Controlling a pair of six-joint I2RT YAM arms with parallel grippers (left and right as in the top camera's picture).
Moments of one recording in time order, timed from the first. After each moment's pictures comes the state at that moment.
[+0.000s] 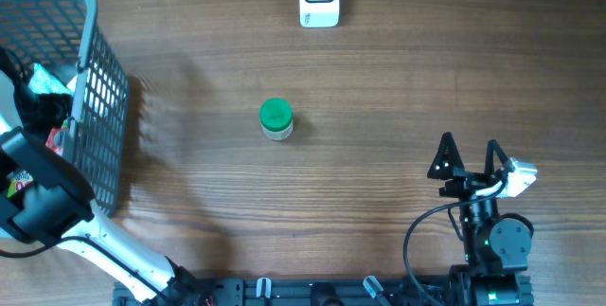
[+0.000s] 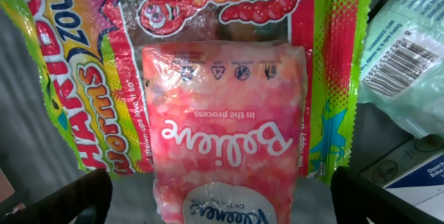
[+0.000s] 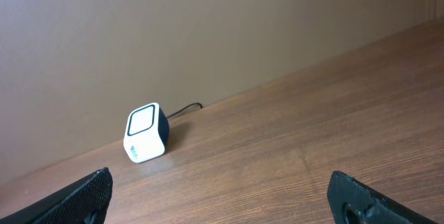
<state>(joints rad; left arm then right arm) 0.65 2.13 1.80 -1.29 -0.13 -0.77 0.04 0.02 0.01 0.01 0.06 0.39</state>
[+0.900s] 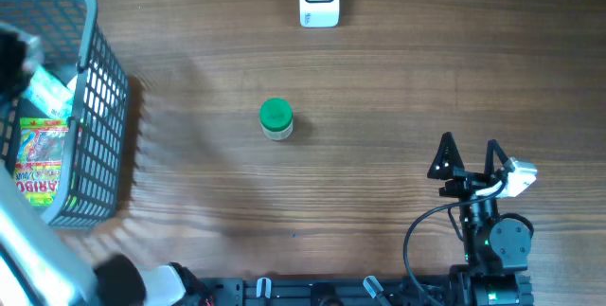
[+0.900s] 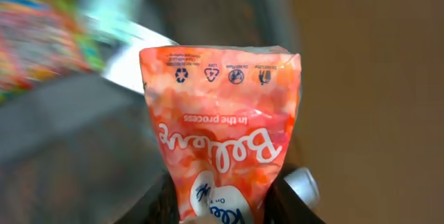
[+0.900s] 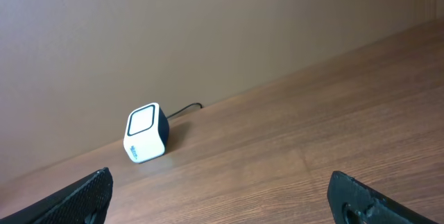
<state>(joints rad) 0.51 1.53 2.07 -1.38 0.24 -0.78 0.04 0.02 0.01 0.01 0.06 0.39</state>
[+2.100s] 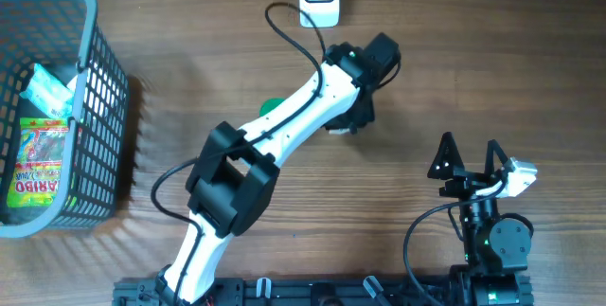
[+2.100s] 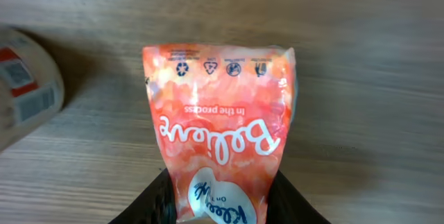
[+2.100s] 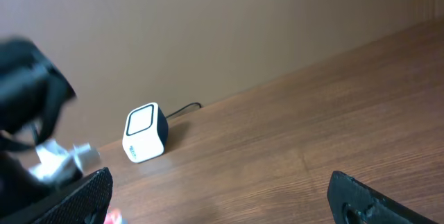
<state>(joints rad) -0.76 2.20 1.87 -1.16 -0.05 -0.84 0.04 0.02 0.01 0.01 0.06 0.39</state>
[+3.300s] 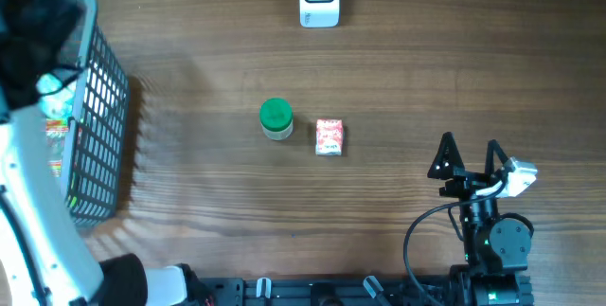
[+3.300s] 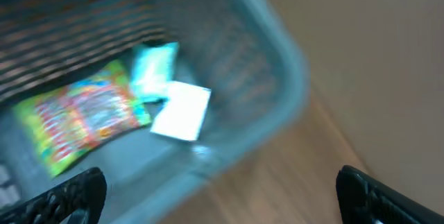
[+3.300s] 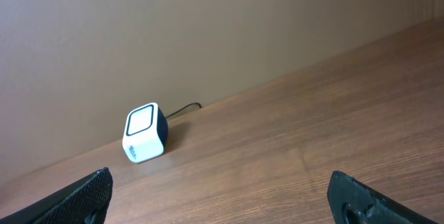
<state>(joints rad) 0.26 1.57 2.11 -1.38 -0.29 -0.74 0.04 0.02 0.01 0.01 0.06 0.39</state>
